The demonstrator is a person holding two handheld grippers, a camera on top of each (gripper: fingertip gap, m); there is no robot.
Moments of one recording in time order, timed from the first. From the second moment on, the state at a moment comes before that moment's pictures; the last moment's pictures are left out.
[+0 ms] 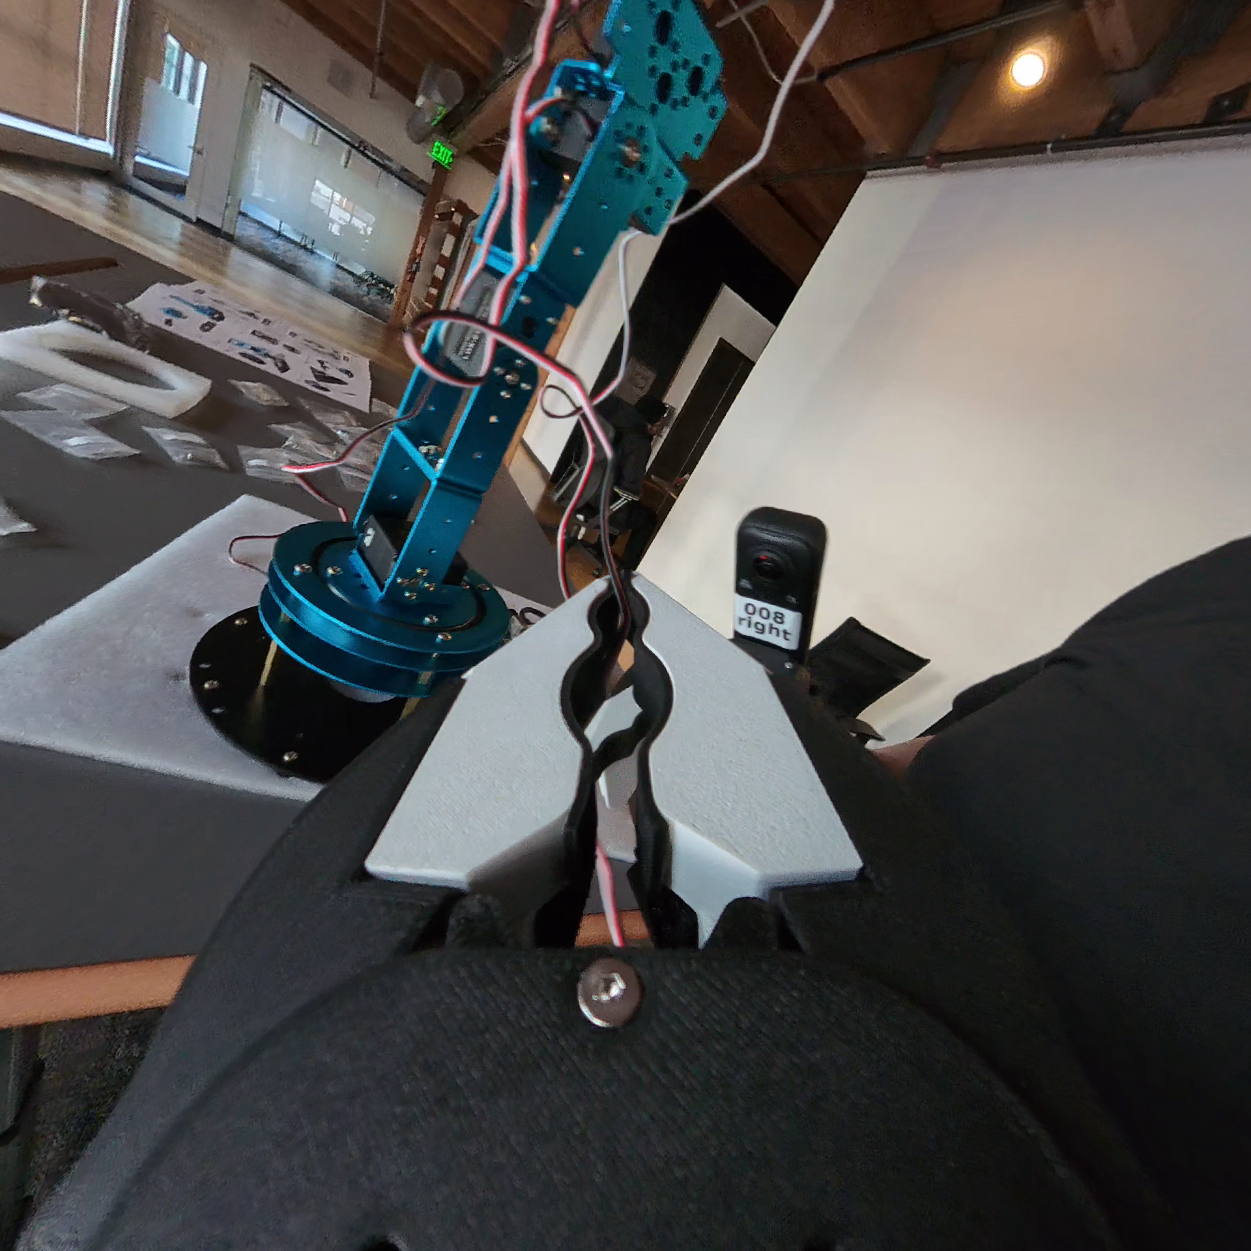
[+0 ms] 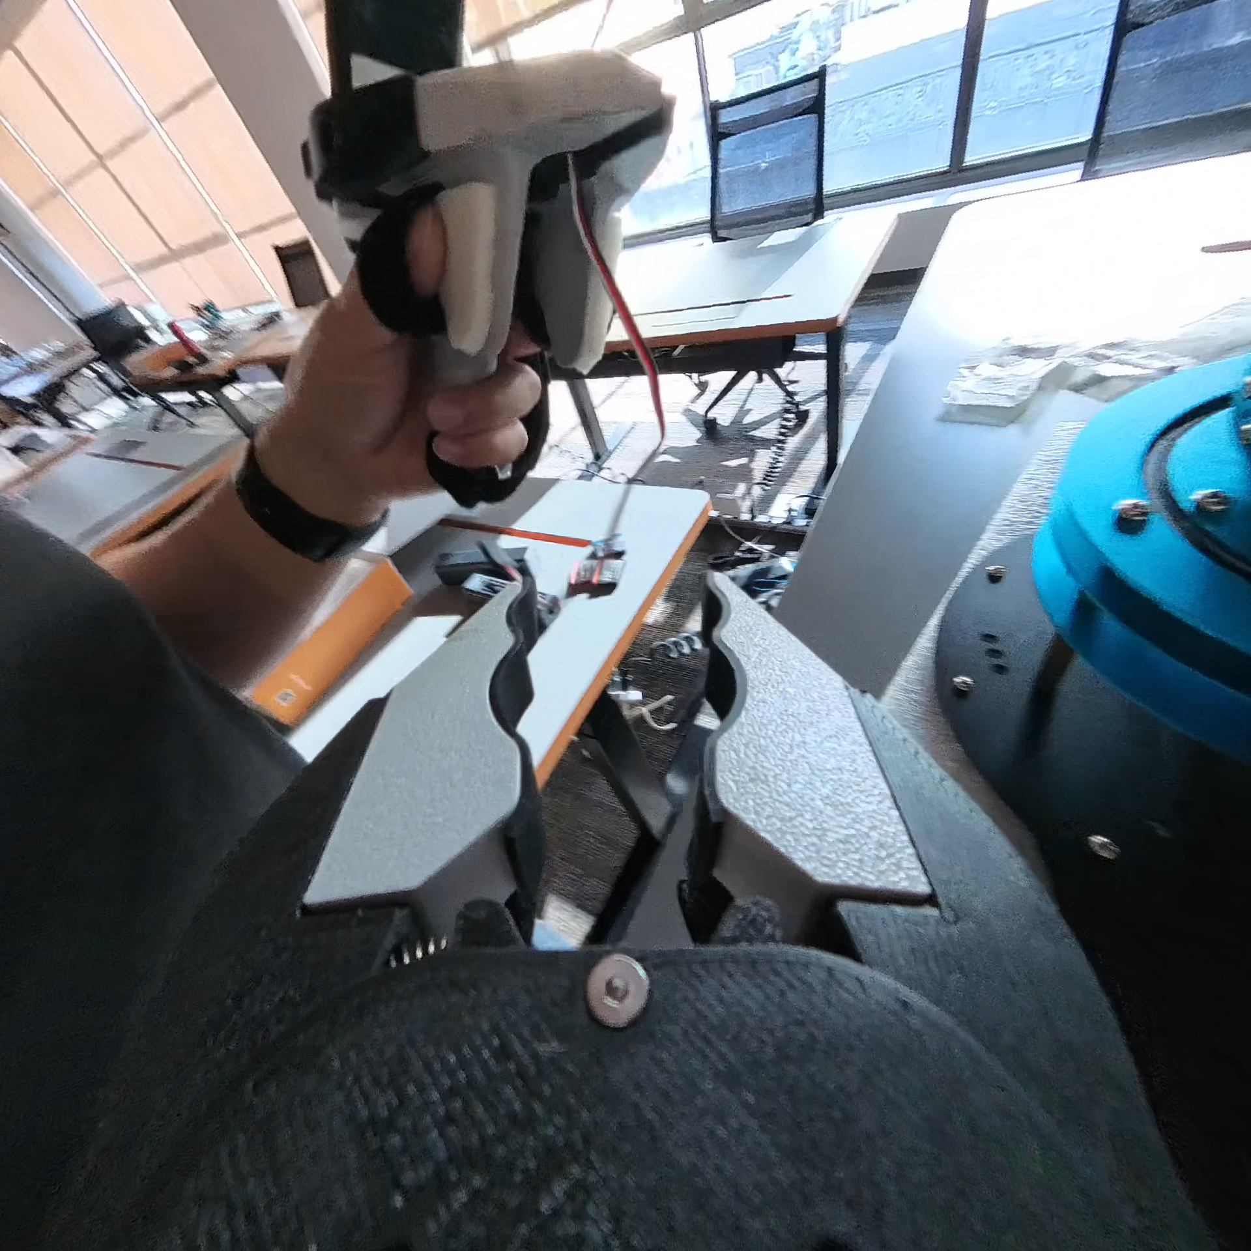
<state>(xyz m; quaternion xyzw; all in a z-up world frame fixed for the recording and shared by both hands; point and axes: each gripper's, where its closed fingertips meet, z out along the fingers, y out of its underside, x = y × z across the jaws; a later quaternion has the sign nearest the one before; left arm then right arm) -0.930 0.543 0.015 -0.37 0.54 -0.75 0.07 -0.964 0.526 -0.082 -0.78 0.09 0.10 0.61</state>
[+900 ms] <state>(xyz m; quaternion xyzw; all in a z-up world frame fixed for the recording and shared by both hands) -0.913 0.498 0.034 -0.32 0.60 -0.72 0.16 -0.942 0.478 -0.060 -0.78 0.16 0.17 0.59</state>
